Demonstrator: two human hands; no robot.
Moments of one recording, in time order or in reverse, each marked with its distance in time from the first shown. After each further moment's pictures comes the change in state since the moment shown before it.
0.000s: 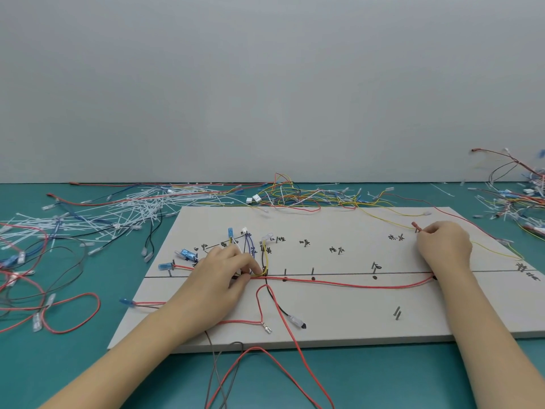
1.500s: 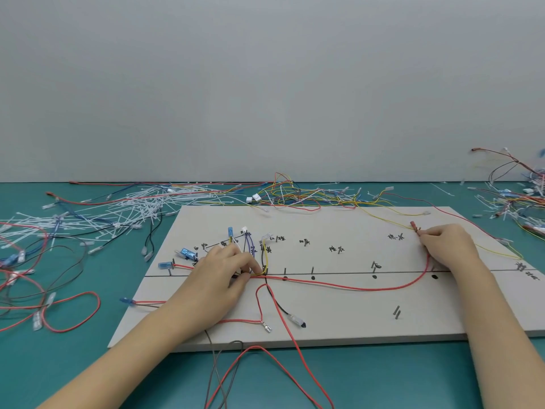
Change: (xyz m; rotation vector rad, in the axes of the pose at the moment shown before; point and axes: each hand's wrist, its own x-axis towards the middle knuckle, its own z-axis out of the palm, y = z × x) left_hand 0.000 0.000 0.000 -0.003 -0.002 -0.007; right_hand 0.006 0.008 -0.014 0.018 -0.220 0.000
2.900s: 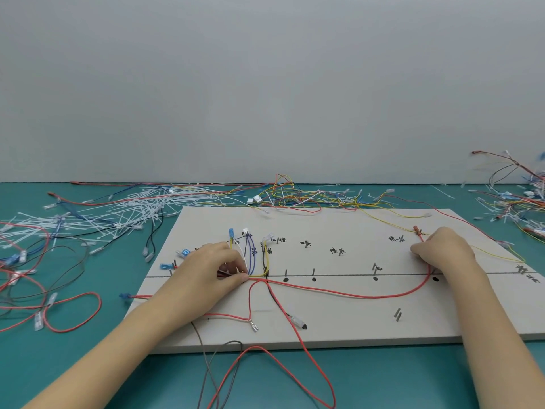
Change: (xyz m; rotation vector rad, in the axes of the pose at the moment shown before) left_hand 0.002 -0.014 -0.016 -0.074 0.018 -0.020; right_hand -0.012 -0.017 -0.002 -0.239 -0.086 0.141
